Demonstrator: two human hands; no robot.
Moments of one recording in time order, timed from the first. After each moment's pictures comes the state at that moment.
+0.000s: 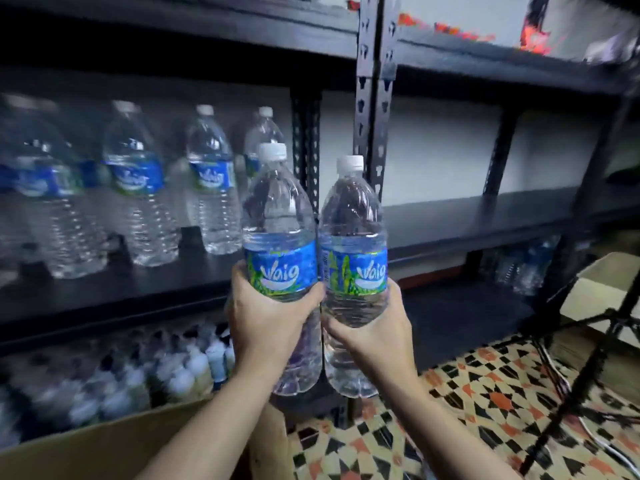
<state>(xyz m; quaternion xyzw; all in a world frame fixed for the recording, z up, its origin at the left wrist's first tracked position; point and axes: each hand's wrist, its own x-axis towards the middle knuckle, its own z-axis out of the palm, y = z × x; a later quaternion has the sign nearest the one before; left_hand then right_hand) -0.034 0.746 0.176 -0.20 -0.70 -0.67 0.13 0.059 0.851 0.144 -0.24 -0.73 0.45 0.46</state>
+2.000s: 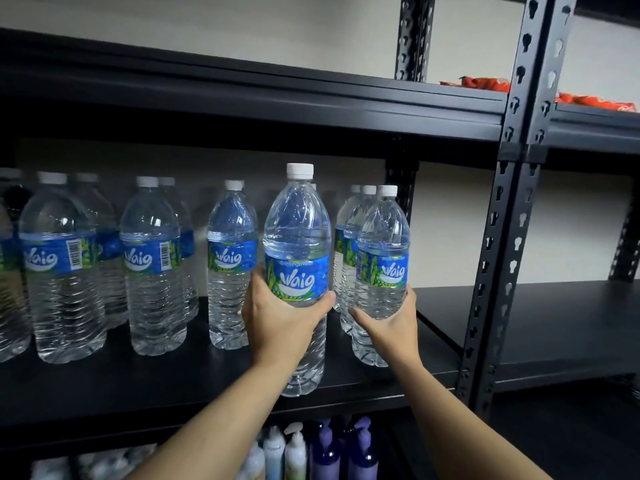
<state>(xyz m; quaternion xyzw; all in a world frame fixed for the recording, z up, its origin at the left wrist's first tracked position) -0.223 0.733 0.252 -0.15 -0.71 -0.64 0.25 -0.212 0.927 0.191 -0.12 -0.72 0.48 0.50</state>
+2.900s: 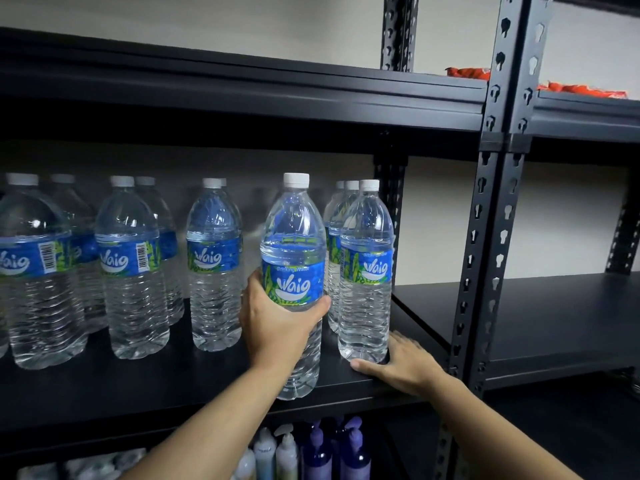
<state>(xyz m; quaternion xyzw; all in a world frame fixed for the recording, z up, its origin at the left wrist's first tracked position) -0.226 0.762 0.238 -0.14 -0.72 -0.63 0.25 -0.178 0.989 0.158 -0.13 -0.97 0.15 0.13</state>
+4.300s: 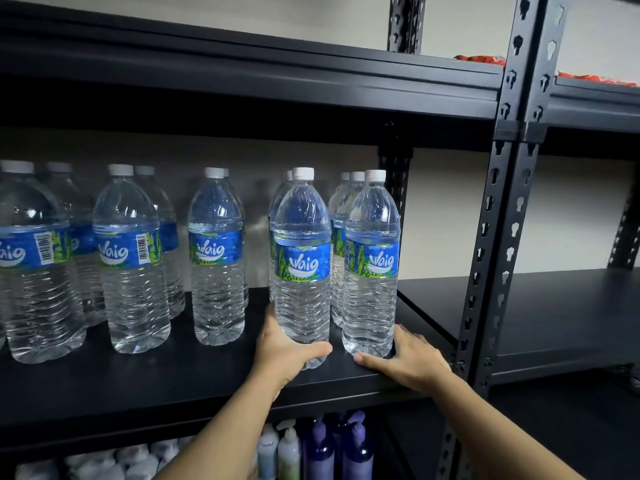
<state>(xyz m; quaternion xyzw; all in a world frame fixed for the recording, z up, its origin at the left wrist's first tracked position) -0.282 0.769 0.159 -0.18 -0.75 -0.64 0.00 -0.168 0.974 0.164 -0.20 -0.96 0.17 0.13</state>
